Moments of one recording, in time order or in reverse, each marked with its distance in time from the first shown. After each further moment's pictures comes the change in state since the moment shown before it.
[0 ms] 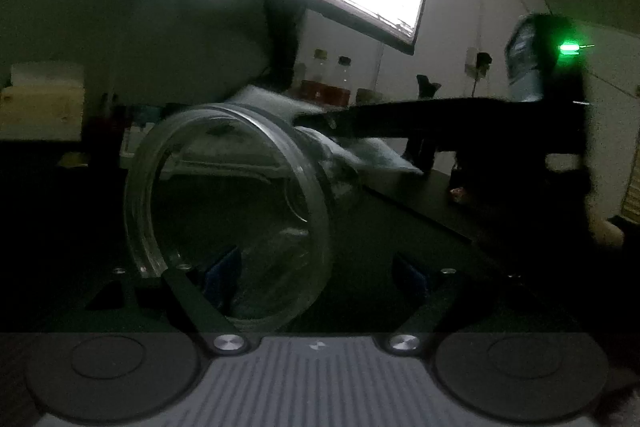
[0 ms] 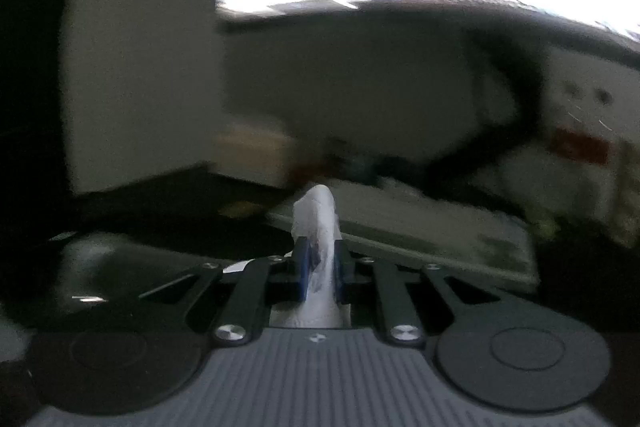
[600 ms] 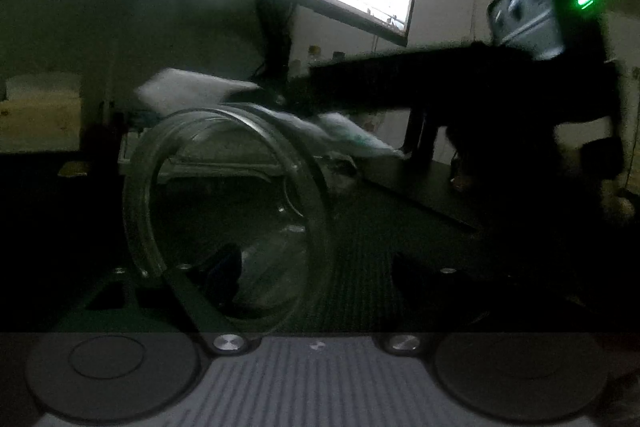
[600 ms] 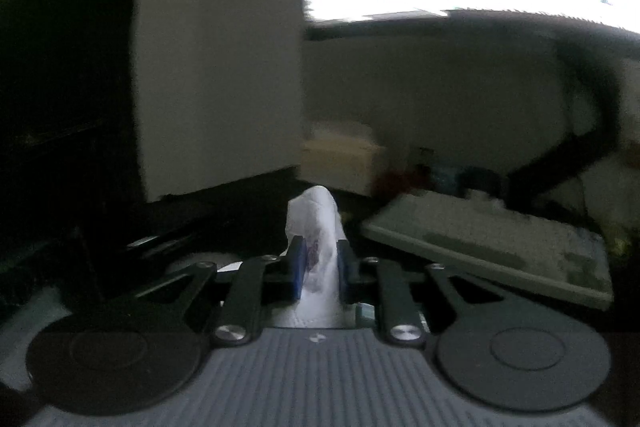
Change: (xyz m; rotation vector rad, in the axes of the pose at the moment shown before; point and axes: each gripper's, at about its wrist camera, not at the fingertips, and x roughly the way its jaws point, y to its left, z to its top) left arm 0.002 -0.003 -0.002 0.045 0.007 0.001; right arm 0.006 0.021 0.005 -0.069 -0.024 0.143
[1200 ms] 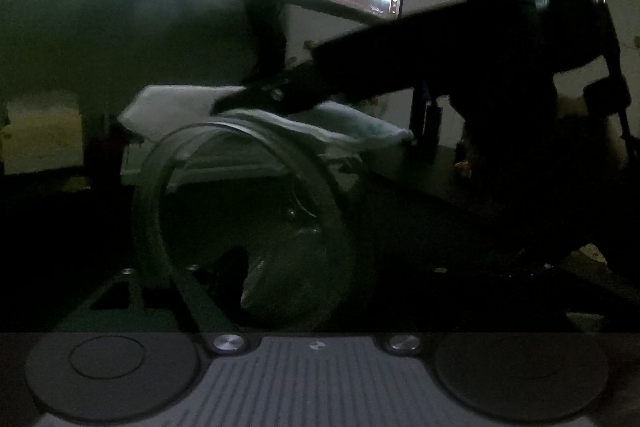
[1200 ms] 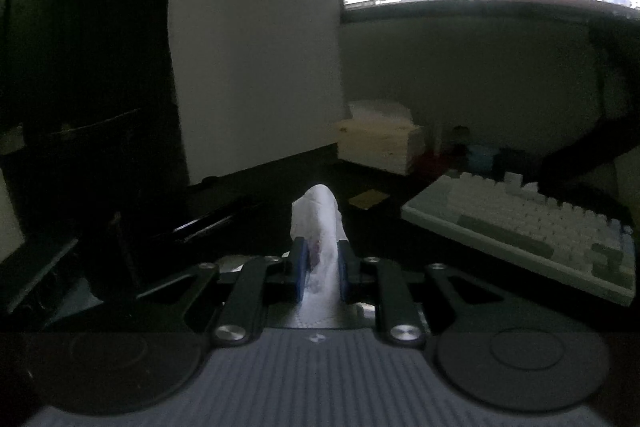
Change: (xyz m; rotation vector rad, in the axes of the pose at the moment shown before) left arm -0.013 -0.017 -0.002 0.071 0.025 0.047; right arm -0.008 0.010 0.019 -0.039 0.081 0.245
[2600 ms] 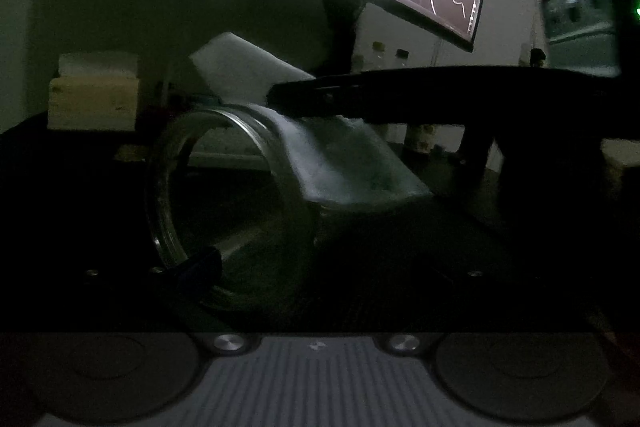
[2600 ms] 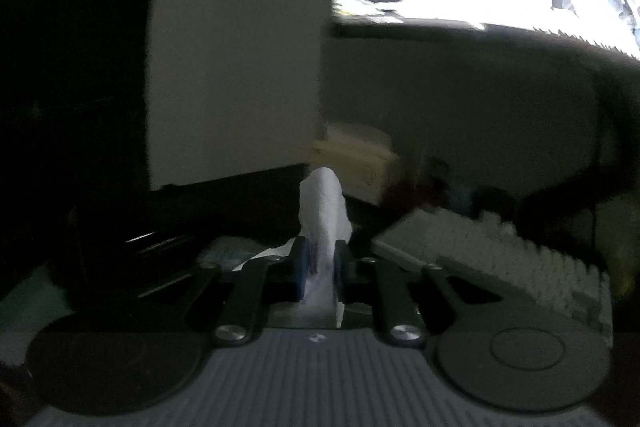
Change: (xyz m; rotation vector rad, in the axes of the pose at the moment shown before) left arm 0.019 0.042 0.020 -0.160 0.028 0.105; right arm 0.034 -0.006 0.002 -0.025 -0.036 -0.193
